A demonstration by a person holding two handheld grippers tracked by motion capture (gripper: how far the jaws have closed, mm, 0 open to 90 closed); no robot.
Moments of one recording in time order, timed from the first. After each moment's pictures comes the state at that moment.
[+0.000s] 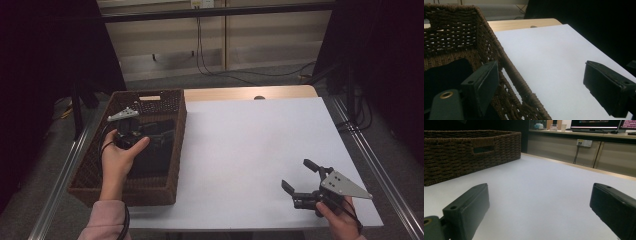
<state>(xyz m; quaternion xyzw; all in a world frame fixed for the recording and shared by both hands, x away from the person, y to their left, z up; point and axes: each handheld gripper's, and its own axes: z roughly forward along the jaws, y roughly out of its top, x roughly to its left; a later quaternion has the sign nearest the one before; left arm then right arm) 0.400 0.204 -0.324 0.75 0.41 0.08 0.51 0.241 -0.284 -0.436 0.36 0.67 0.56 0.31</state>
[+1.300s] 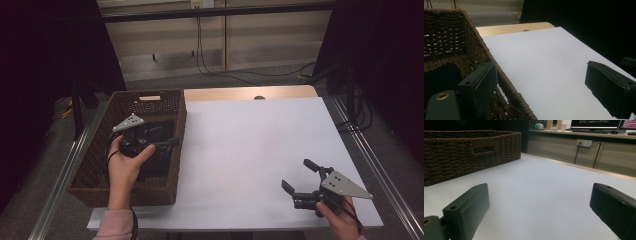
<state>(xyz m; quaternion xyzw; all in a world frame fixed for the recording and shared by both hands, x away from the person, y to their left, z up) 0.382 0.191 -0.333 0.75 0.39 0.09 0.53 0.241 -0.284 -0.435 0.36 0.67 0.56 0.31</state>
